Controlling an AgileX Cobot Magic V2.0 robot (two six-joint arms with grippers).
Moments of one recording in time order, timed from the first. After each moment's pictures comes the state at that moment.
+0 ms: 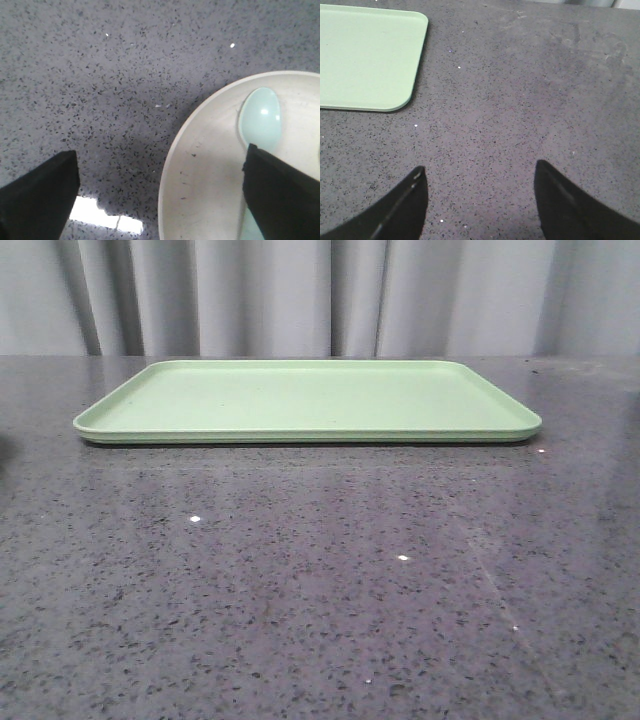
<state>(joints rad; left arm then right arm) 0.42 1.32 -1.03 -0.20 0.80 0.25 0.08 0.49 -0.80 -0.07 0.87 0.06</state>
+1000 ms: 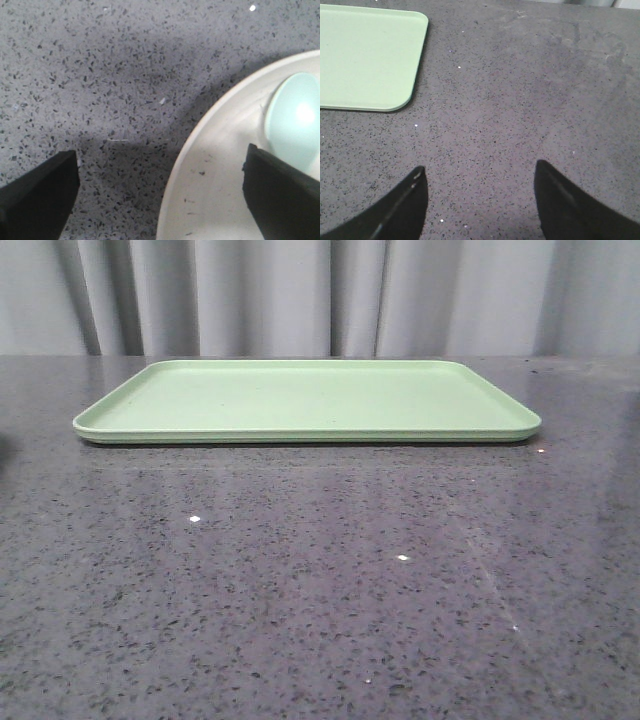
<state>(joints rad) 0.43 1.48 -1.03 -0.26 0.77 0.34 0.08 0.49 -0.80 -0.07 0.87 0.06</state>
